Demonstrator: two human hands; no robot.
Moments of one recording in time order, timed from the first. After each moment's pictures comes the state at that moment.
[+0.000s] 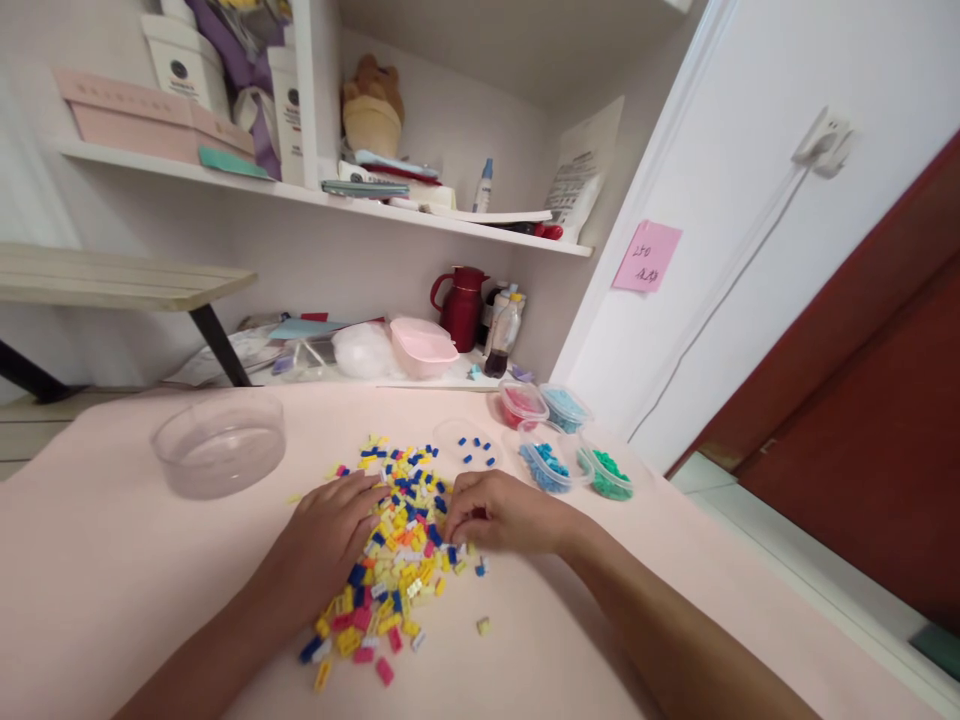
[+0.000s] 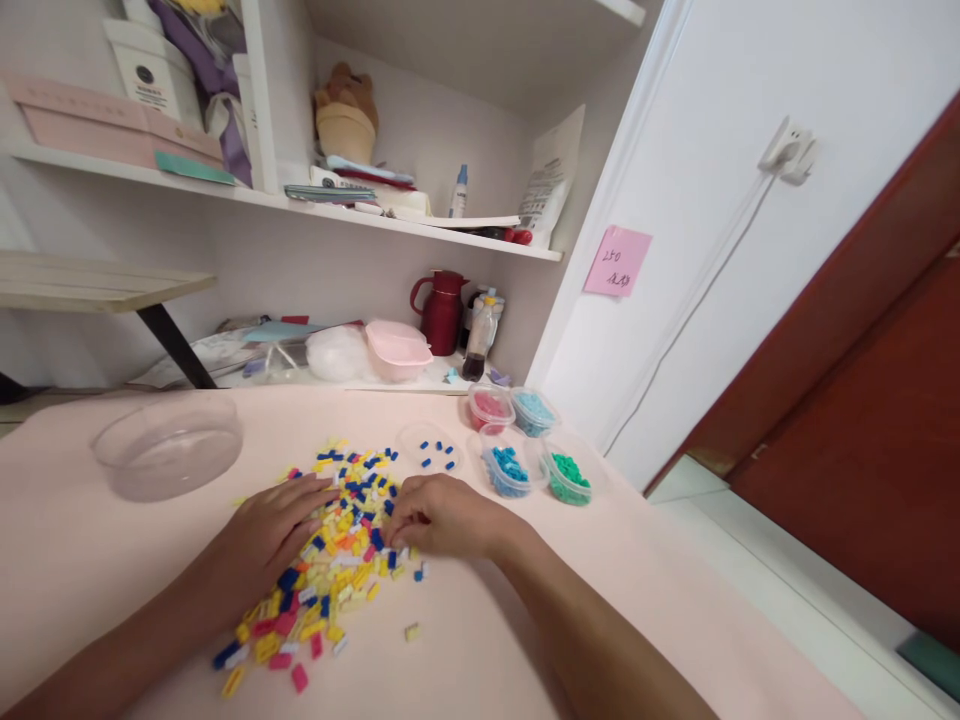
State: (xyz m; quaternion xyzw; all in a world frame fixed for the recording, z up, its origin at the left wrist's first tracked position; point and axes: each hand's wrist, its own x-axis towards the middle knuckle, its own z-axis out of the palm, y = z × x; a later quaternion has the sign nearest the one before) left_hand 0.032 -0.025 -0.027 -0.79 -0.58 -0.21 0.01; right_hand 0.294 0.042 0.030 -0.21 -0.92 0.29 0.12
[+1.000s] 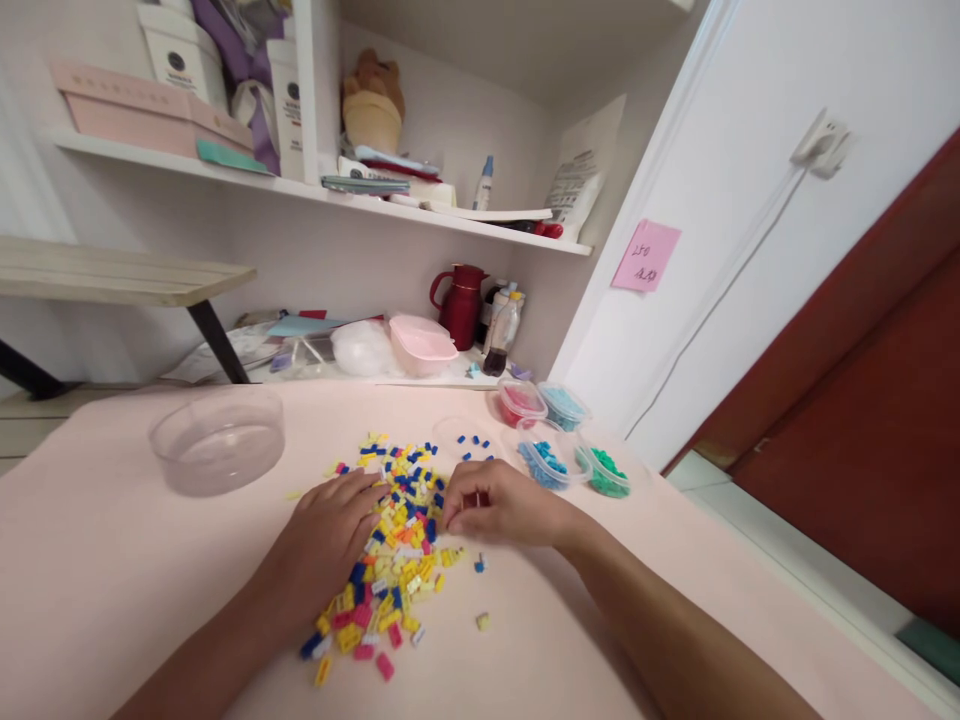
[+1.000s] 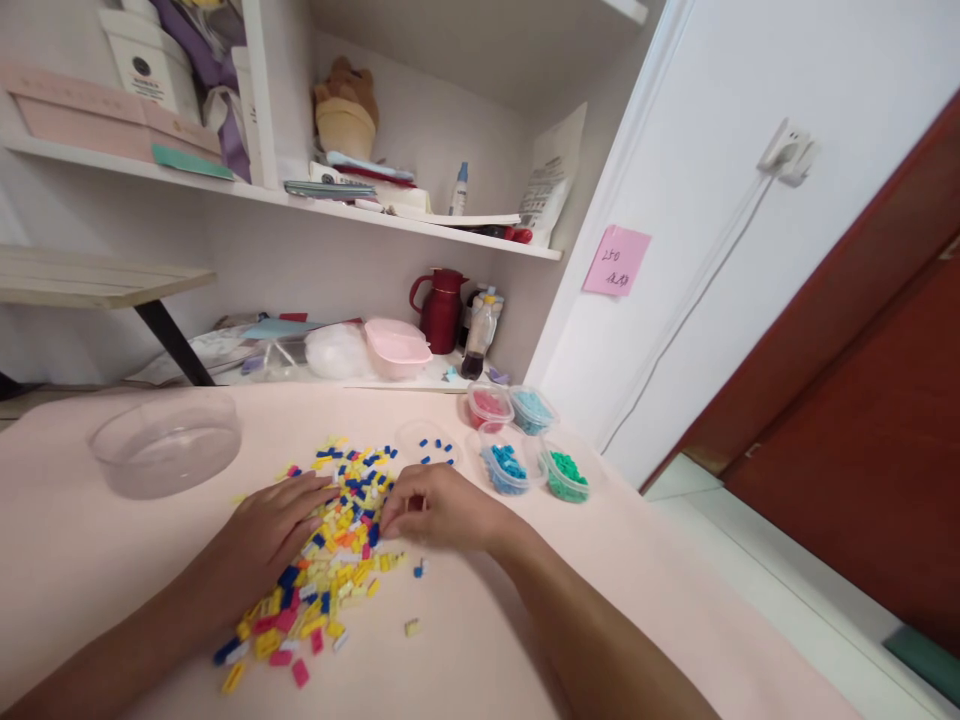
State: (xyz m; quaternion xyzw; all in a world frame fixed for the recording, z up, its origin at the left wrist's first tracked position) left_hand 0.033 -0.027 -0.028 -0.78 -0.58 -0.22 0.01; right_hand 0.291 0.042 0.033 -0.25 -0.87 0.38 0.17
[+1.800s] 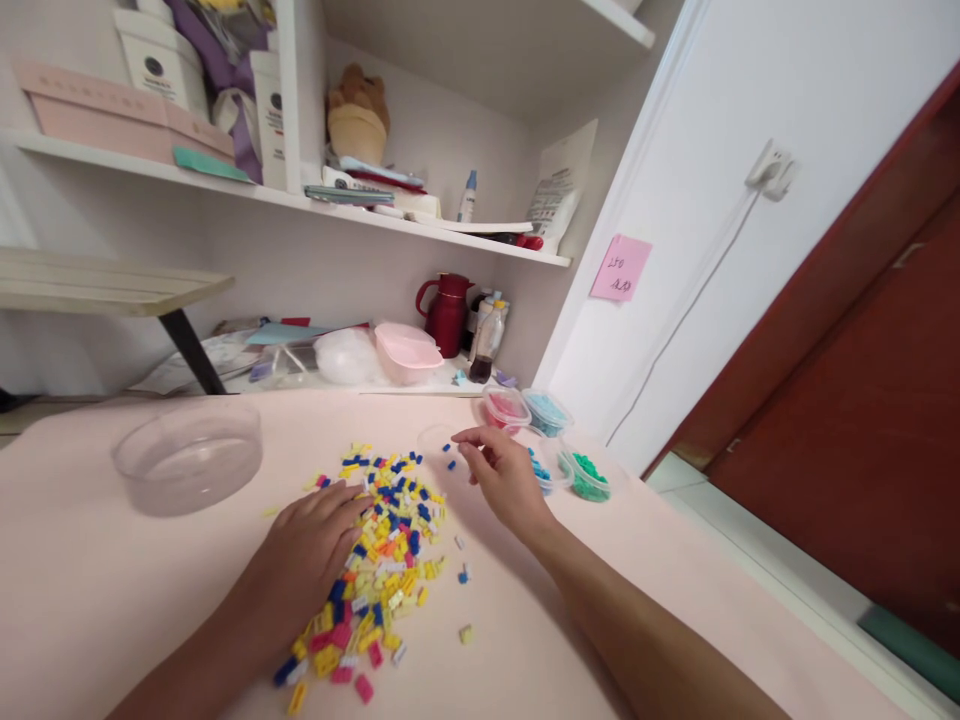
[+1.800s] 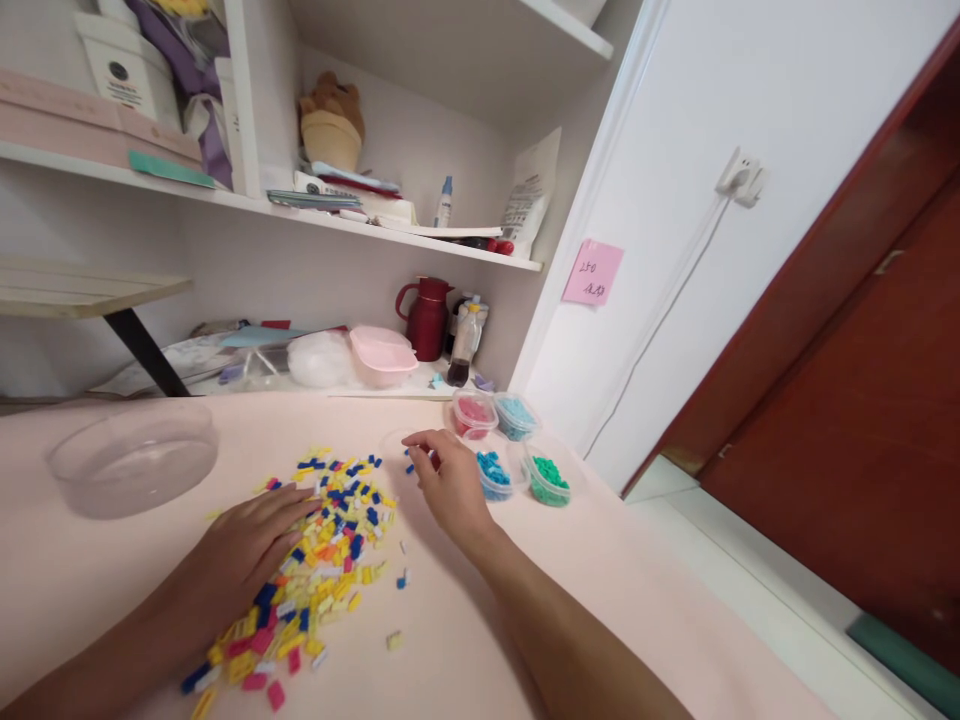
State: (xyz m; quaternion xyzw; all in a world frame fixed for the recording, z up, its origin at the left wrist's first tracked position) left_hand 0.029 -0.022 -0.039 -0.79 -0.56 -0.24 0.04; right_hand 0.291 0.057 0.015 -0.43 -0.75 0.23 0.45
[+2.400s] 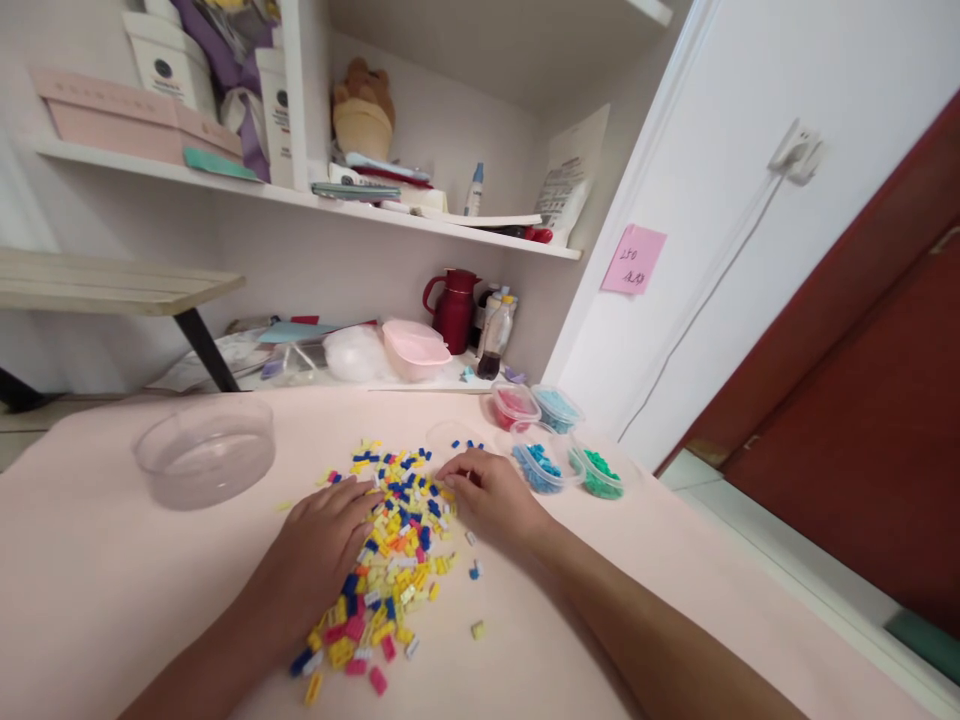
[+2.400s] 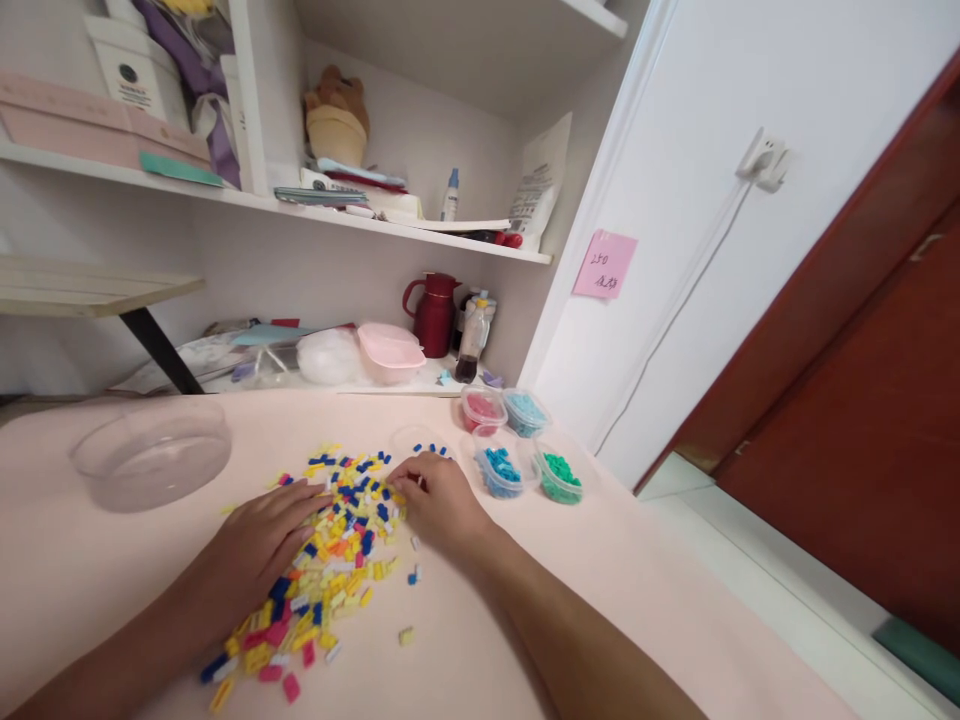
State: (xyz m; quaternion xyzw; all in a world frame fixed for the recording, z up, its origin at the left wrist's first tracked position) left_hand 0.033 -0.026 -0.029 -0.79 -0.57 -0.23 0.03; right_hand 0.278 0.050 0.007 -0.42 -0.81 0.25 0.32
